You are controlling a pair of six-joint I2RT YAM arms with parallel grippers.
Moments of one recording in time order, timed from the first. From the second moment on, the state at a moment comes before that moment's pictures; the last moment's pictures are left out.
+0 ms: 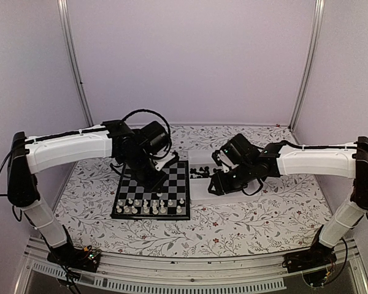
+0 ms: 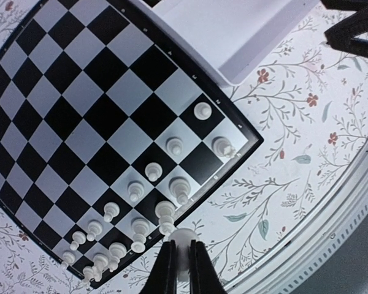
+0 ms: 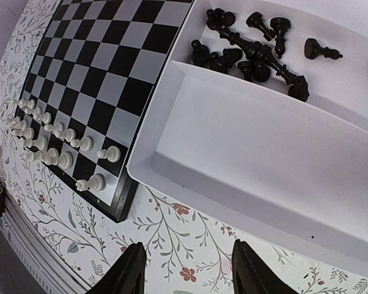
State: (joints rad) left arm -0.91 1.68 1.42 -1.00 0.05 -0.19; right arm 0.88 1.61 1.10 -0.47 -0.08 0.52
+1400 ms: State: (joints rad) left arm -0.98 1.92 1.42 -0.87 0.04 -0.16; right arm 0.88 1.66 1.13 -0.56 -0.04 0.53
